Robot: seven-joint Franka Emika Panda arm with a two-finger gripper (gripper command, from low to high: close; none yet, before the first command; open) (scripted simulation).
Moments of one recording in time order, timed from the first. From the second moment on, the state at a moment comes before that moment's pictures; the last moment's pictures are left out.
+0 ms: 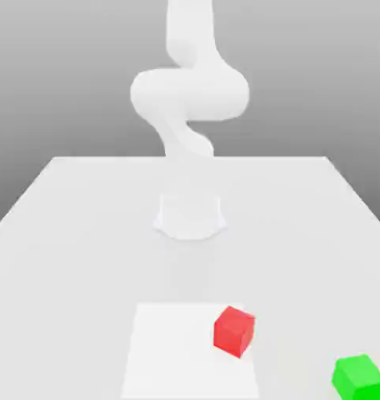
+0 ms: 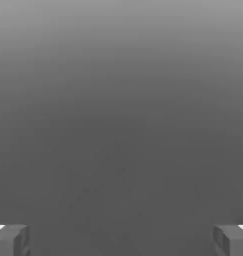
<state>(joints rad) 0.01 -0.71 0.00 -2.34 0.05 2.35 0.84</state>
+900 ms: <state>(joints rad) 0.10 0.26 0.06 -2.69 -0.09 2.95 1.61</state>
